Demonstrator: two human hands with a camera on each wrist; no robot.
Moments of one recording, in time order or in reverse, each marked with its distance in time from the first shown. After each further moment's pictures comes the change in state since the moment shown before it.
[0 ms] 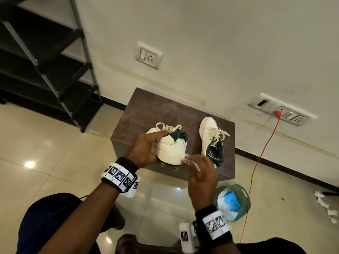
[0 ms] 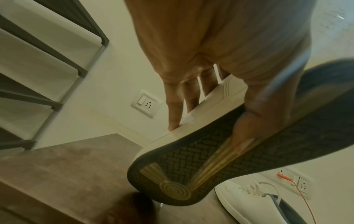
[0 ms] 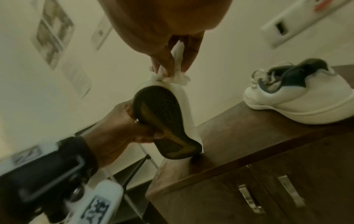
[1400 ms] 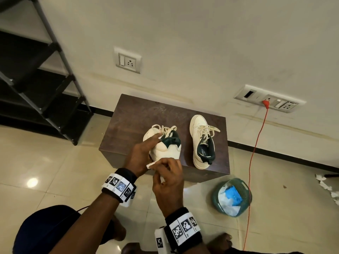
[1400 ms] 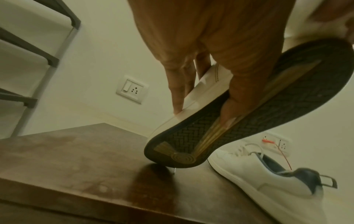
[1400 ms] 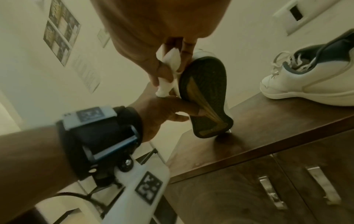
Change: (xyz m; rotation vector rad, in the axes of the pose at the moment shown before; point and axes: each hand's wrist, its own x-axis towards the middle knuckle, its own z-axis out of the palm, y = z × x) left_hand 0.010 -0.005 0.041 -0.038 -0.013 0.007; right_hand -0.012 -0.032 0.035 0.047 -0.068 -0.020
